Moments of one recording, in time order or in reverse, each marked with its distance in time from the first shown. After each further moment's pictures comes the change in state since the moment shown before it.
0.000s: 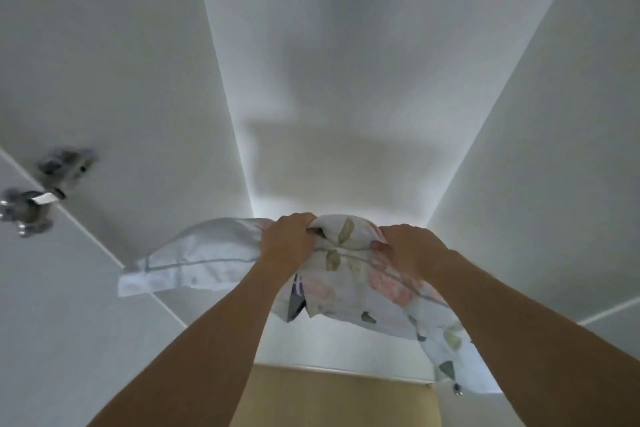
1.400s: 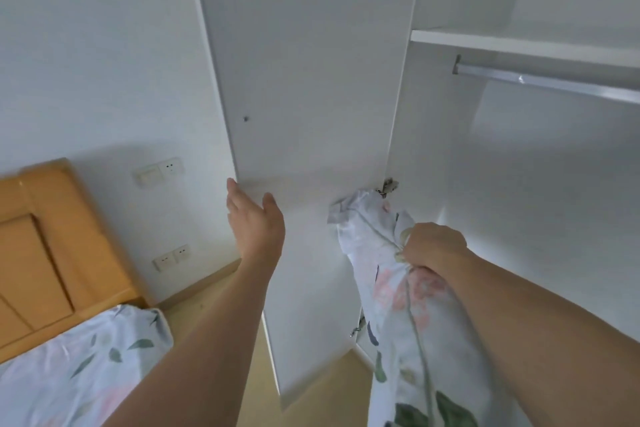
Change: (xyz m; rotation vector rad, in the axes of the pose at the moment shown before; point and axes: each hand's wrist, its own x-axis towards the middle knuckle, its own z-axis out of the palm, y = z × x) left_hand -0.428 -0.014 -0.317 -0.340 1.258 -0.789; right_hand -0.212 -0.294 -0.170 -0.222 0.100 -0.360
